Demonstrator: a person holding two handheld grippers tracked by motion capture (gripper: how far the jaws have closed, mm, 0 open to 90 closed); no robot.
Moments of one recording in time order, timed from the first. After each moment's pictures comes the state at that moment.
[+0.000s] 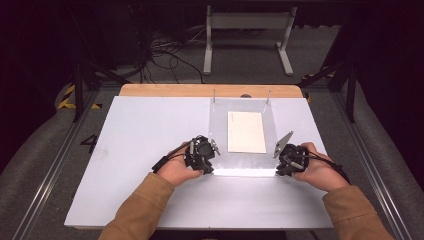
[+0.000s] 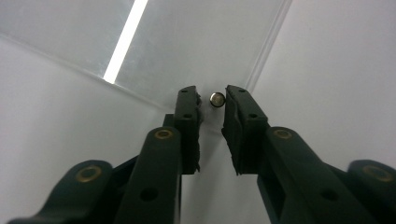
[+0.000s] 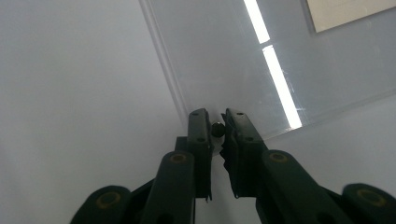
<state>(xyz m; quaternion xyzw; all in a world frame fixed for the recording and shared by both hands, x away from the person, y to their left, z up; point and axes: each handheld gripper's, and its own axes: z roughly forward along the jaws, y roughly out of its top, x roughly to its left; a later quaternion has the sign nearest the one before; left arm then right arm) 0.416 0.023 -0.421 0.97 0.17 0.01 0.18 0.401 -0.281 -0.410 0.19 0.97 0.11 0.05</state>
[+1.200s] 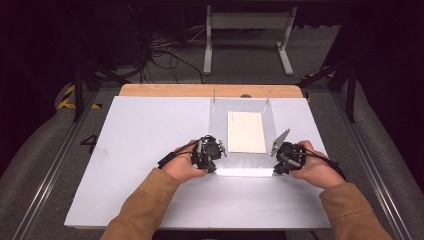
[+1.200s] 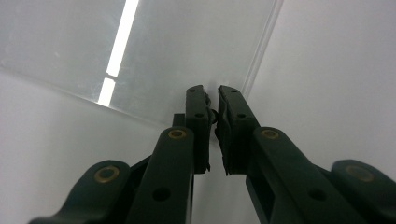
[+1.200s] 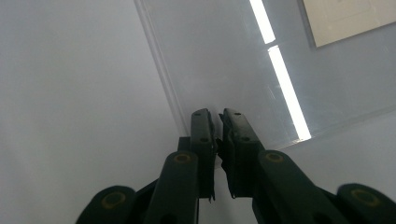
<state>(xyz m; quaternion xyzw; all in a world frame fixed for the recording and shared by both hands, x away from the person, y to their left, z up) 0.419 0.003 -0.416 0.98 0.12 0.02 0.13 0.408 -0.274 -0.410 0.19 0.98 0.11 0.04</state>
